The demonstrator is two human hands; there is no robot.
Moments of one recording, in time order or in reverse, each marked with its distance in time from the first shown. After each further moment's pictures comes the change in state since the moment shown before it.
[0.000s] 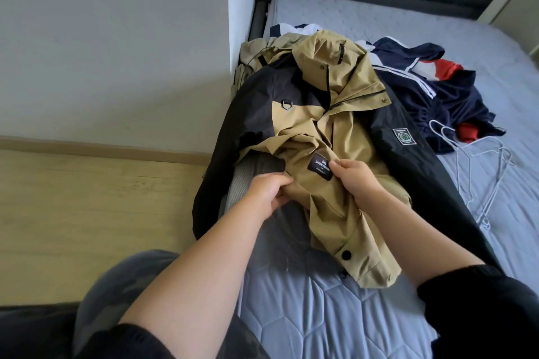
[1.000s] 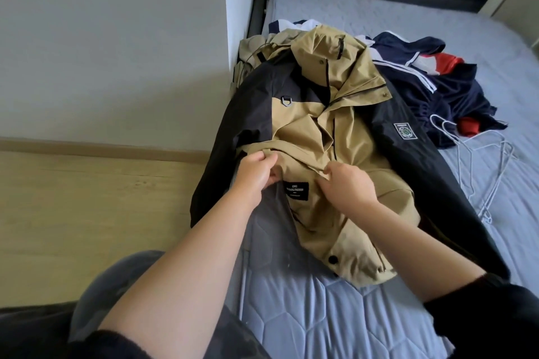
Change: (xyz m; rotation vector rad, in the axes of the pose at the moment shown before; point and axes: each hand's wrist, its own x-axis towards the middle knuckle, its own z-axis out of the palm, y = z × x) left_hand 0.001 0.021 -0.009 0.058 0.109 0.270; right_hand -0.024 0.007 0.013 -0.969 0.156 -0.358
